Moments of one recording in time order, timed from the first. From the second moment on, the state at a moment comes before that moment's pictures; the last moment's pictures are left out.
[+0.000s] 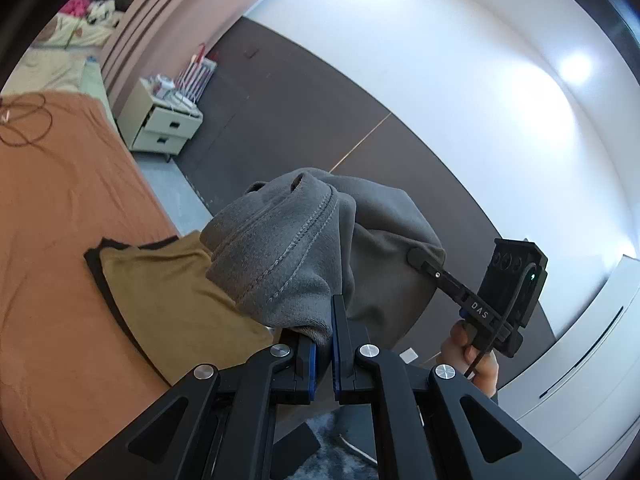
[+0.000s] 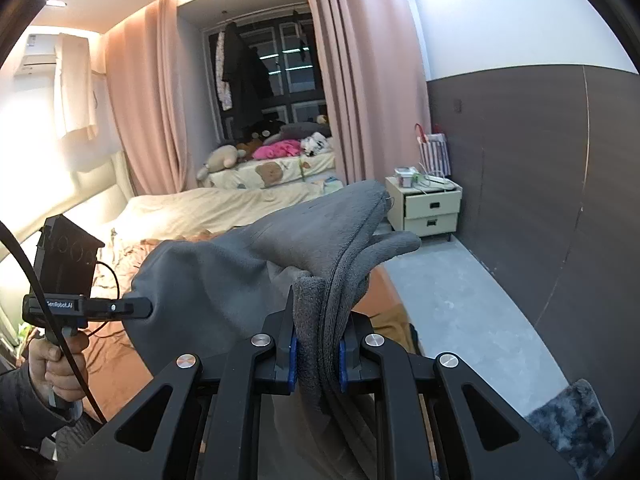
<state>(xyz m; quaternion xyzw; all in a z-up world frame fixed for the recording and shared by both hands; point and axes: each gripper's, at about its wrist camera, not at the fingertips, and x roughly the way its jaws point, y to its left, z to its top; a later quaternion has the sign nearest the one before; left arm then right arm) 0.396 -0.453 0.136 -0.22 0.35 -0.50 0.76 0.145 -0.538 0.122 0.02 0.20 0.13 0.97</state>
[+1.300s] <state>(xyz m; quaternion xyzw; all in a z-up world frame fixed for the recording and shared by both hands) 0.622 -0.506 -0.076 -0.09 0.48 -0.30 0.82 0.348 -0.509 0.009 0.08 0.39 0.01 0.92</state>
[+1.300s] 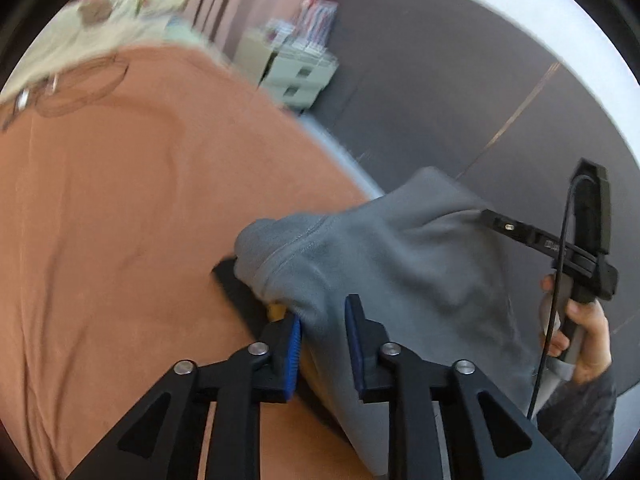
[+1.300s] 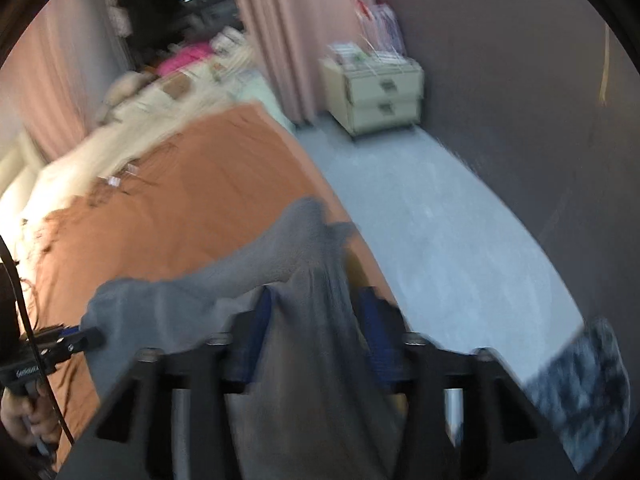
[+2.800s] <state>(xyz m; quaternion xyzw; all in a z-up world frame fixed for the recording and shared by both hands) 0.529 -0.516 -0.107 -0.13 0.55 -0.36 0.74 0.075 -0.636 -0.083 0.45 0.28 0.02 0.85</state>
